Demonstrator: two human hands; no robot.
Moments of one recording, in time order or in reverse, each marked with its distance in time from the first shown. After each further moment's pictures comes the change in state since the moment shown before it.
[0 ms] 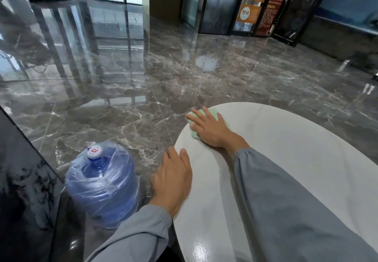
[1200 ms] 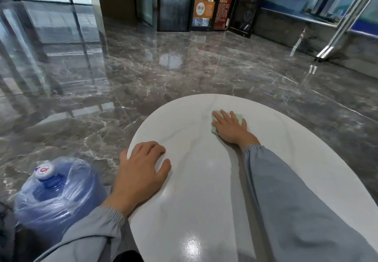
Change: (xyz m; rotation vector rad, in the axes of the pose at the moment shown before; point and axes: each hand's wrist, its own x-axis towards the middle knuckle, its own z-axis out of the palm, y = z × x) left_hand 0.012 0.001 0.006 0.190 -0.043 0.544; right_hand -0.106 0.155 0.001 0.164 0.028 0.529
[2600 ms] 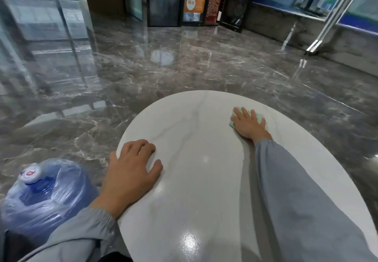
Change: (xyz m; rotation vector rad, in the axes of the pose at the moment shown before) left_hand 0.001 0.007 -0.005 0.056 -0.058 0.007; right_hand -0.007 0.088 -0.016 0.085 0.059 0.251
